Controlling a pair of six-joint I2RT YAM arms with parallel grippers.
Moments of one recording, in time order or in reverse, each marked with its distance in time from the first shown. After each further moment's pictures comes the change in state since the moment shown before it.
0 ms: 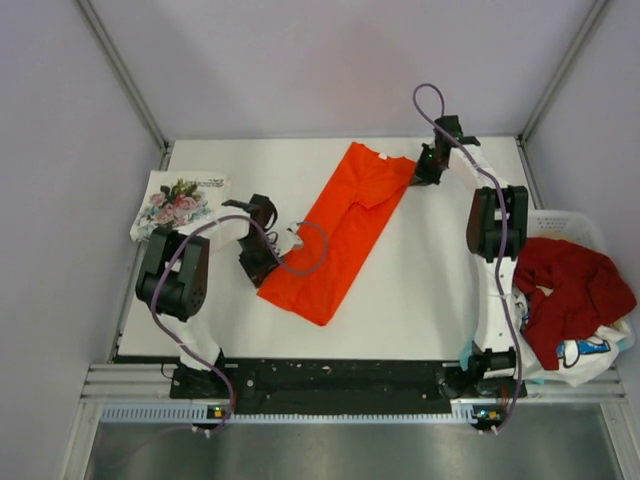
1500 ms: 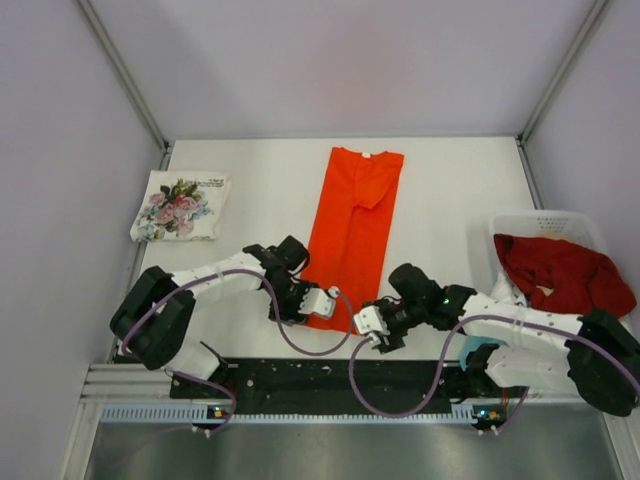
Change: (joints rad) left arm -0.407 -0.314 -0.334 0.163 0.274 0.454; right arm 0.769 -1.290 -1.565 0.385 -0.466 -1.365
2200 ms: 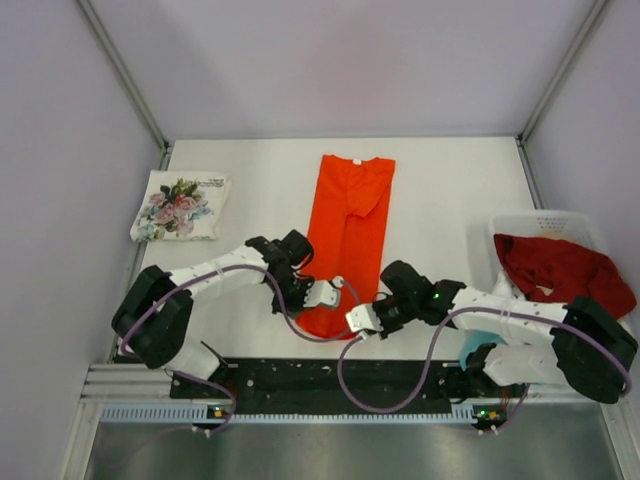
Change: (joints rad) left arm -0.022 0.006 0.054 -0.076 0.007 -0.138; right arm 0.062 0.155 0.054 0.016 0.182 -0.116
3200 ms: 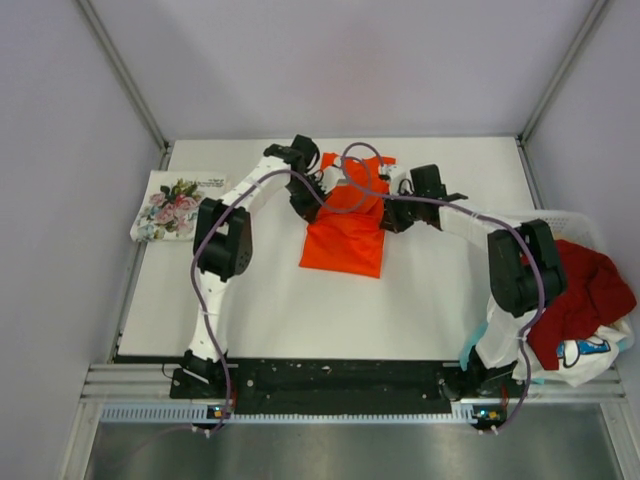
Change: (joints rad) left arm 0.299 0.785 1.168 -0.227 -0.066 -0.391; right arm -0.616 0.560 0.601 0.125 0.013 0.836
